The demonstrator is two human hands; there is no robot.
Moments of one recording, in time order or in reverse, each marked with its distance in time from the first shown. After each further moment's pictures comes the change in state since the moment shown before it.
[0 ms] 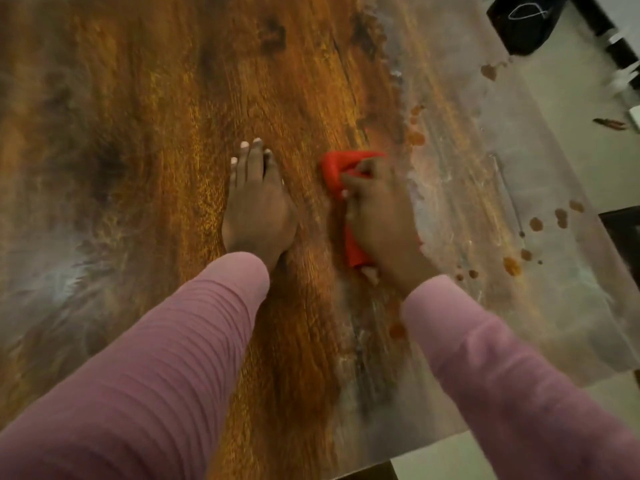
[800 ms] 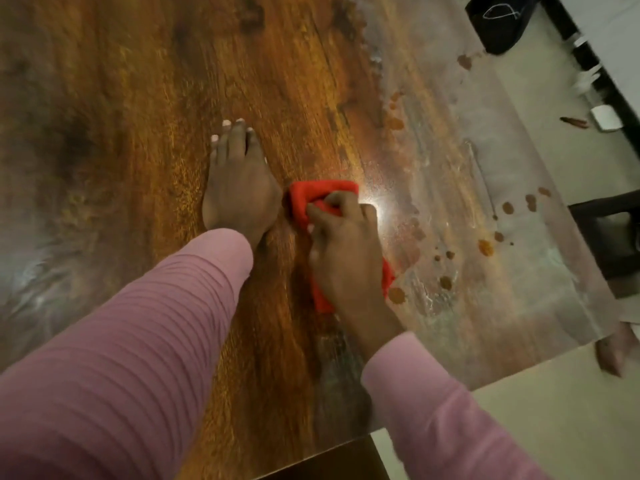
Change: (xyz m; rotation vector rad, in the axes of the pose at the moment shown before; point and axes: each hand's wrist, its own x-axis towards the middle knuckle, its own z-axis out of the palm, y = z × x) left_hand 0.000 0.002 0.003 -0.003 0.056 0.046; right_hand -0.074 -0.038 0.005 0.089 0.070 0.097
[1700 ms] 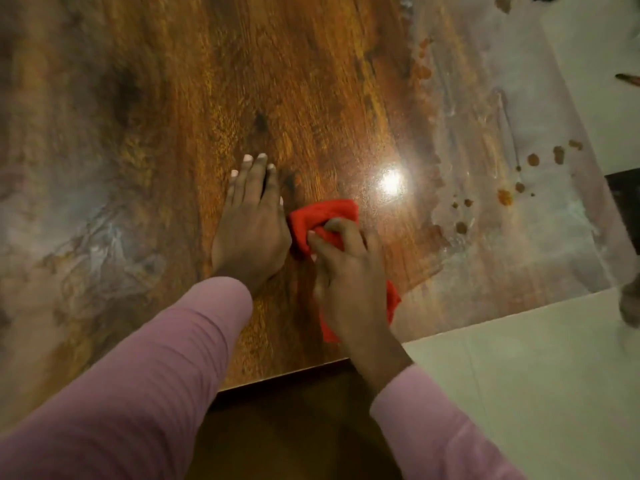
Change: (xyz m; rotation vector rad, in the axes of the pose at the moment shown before) left_hand -0.124 -0.023 -0.023 -0.004 -0.065 0.092; right_hand -0.104 -0.027 -0.013 0.021 -0.069 -0.033
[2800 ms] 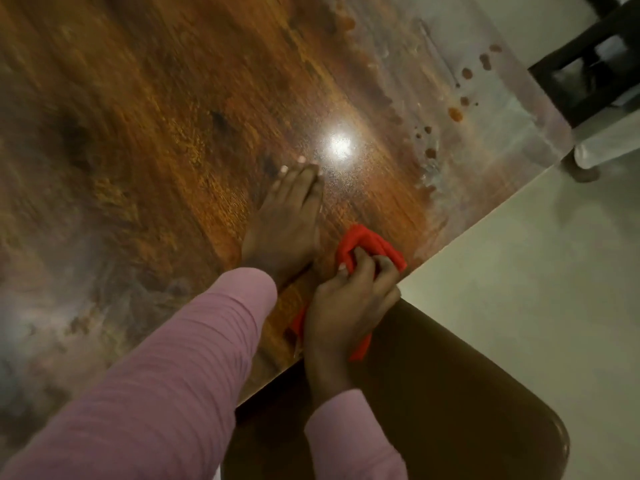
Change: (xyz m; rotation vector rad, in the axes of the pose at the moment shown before) left_hand -0.008 0.008 -0.012 -0.053 -0.213 0.639; right_hand -0.052 -0.104 0.042 0.047 0.538 1.122
